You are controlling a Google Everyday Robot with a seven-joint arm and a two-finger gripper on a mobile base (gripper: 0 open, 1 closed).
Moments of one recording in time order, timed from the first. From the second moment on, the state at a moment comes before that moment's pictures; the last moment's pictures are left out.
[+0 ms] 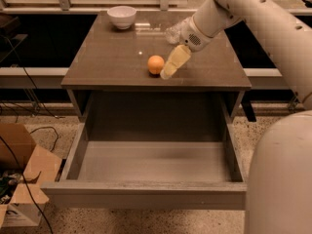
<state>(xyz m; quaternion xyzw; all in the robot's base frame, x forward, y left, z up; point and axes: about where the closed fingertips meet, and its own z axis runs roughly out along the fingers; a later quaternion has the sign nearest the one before) 0.709 -0.070 0.869 -0.54 0.79 0.14 0.27</state>
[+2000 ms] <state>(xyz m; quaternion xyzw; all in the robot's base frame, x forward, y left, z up) 0.711 -0.009 0.845 -0.54 0.78 0.18 0.26</state>
